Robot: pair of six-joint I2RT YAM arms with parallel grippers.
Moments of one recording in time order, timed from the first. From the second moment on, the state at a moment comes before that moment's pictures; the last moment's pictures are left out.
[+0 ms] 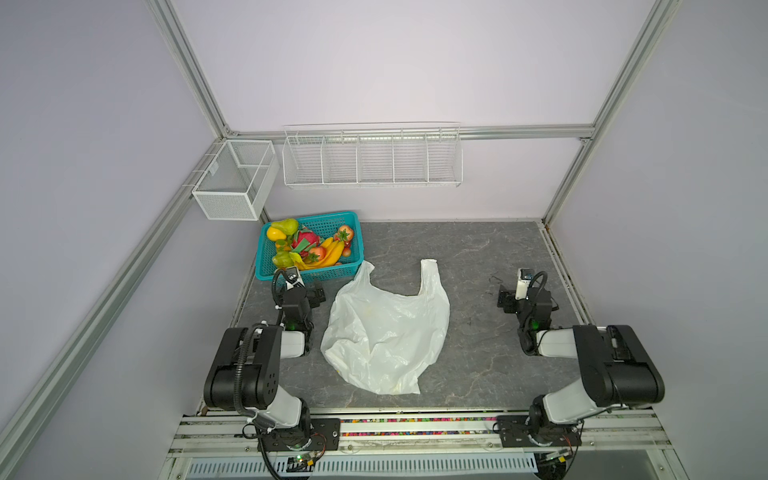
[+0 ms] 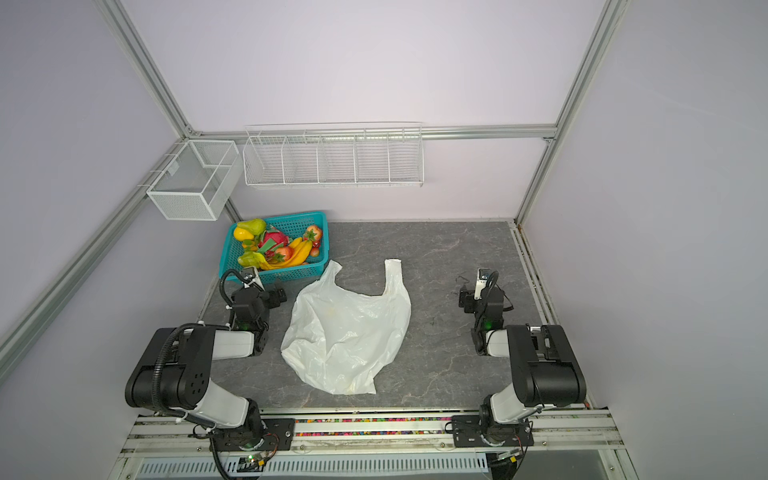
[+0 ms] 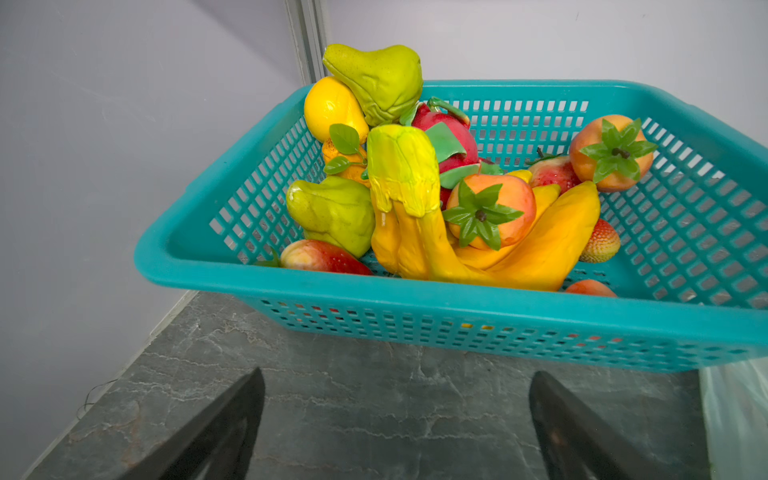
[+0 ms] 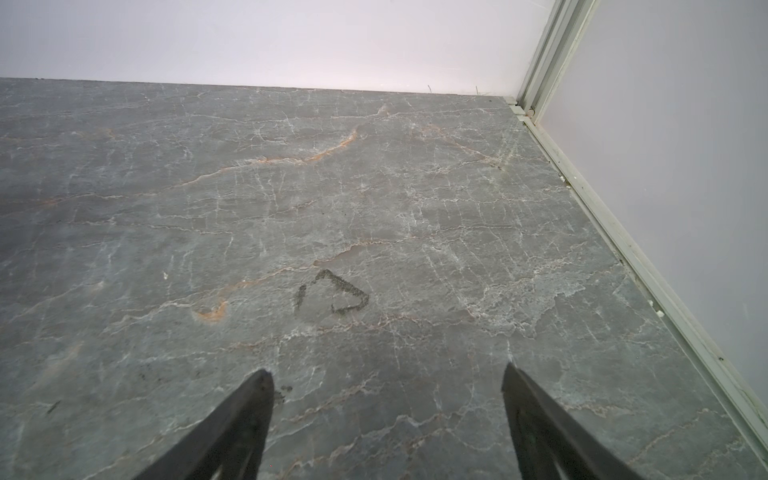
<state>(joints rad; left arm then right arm) -0.05 1.55 0.39 0.89 -0.27 -0.06 0.01 1.54 0.37 0.79 0.10 -0.01</state>
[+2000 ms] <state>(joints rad) -0.40 0.83 0.72 -0.02 -0.03 -0.56 0.34 1.08 1.08 -0.30 -0.40 -0.18</state>
